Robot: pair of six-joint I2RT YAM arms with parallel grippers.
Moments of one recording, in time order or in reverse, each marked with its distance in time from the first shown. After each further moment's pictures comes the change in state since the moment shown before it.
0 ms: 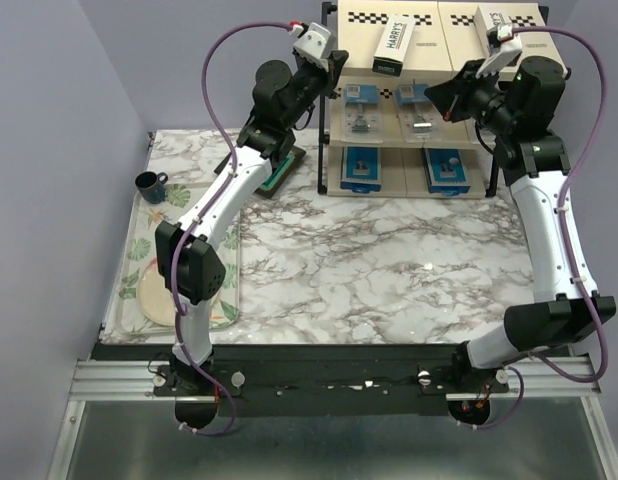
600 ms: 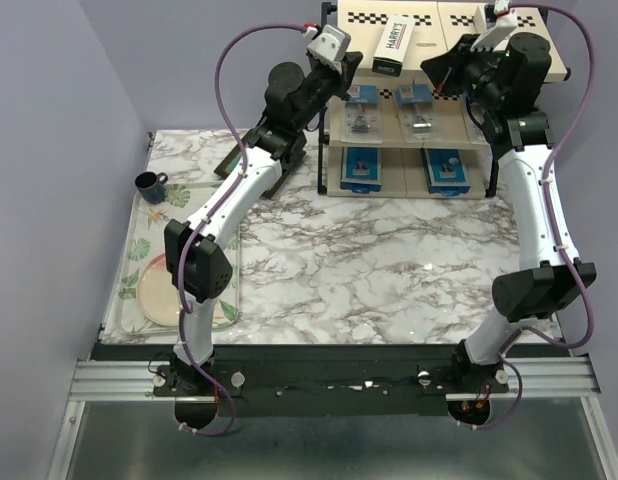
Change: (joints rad) left arm -0.042 0.038 0.051 0.005 -0.007 0.001; right arm 0.016 0.214 0.229 0.053 0.090 0.075
